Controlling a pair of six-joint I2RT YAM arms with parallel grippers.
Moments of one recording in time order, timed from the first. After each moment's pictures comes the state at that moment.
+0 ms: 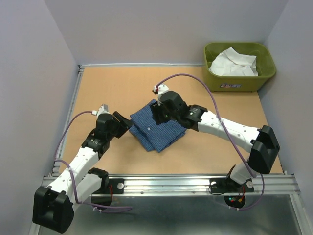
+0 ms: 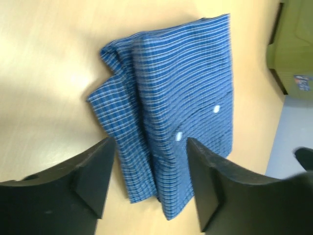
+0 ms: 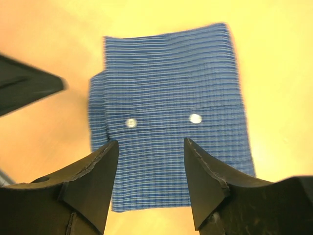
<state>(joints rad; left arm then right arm) -0.32 0.85 0.44 -0.18 0.01 -0.99 0.96 1.59 1.33 -0.36 0.21 0.23</state>
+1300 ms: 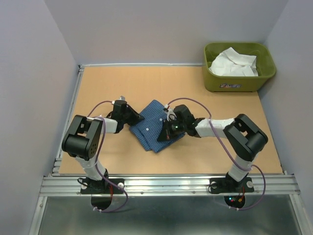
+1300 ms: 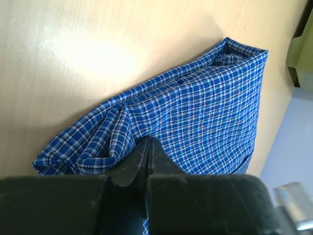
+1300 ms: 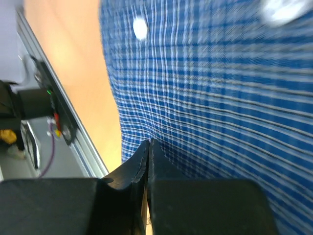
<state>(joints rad) -0.29 1.70 0.66 0.35 0.24 -1.00 0.73 1.78 0.85 0.18 -0.61 0.59</state>
